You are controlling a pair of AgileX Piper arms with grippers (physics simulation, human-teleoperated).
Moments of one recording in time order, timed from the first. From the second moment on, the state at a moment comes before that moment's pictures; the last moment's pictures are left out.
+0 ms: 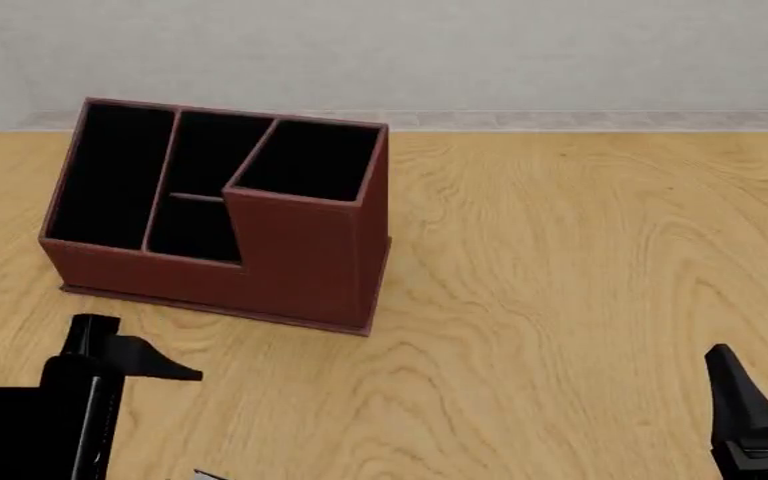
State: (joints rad) left arm -0.83 0.72 -0.70 0.95 0.92; right arm 0.00 0.00 -0.01 0.01 0.00
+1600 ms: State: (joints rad) left arm -1.11 1.03 -0.52 0.63 0.60; right arm 0.00 0.00 -0.01 0.01 0.00
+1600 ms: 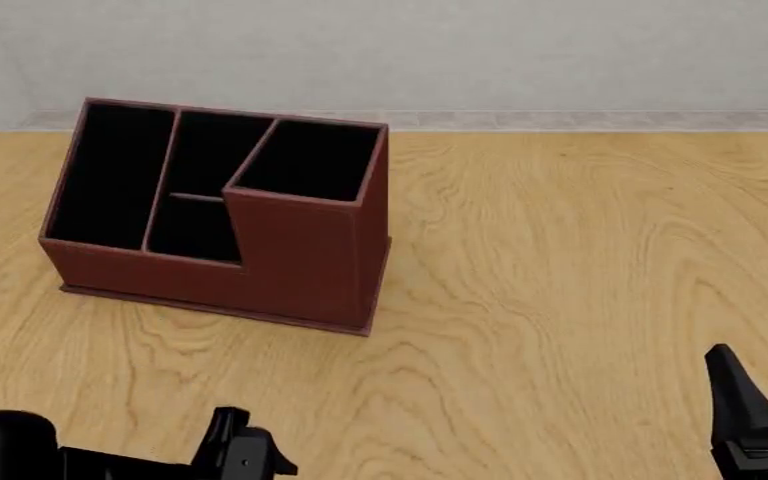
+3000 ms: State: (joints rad) left arm -1.09 1.02 -0.40 0.54 0.48; right arm 0.00 0.00 -0.01 0.01 0.00
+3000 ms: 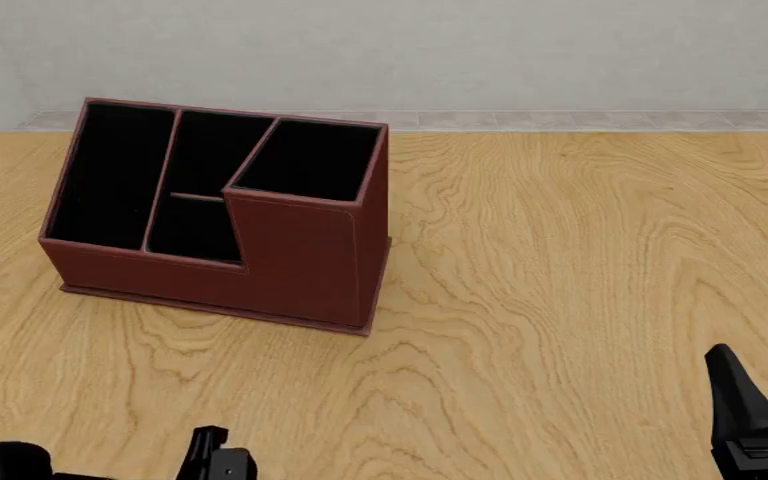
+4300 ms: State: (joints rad) left arm -0.85 0.70 -0.83 1.04 0.34; right arm 0.00 0.00 -0.01 0.01 0.00
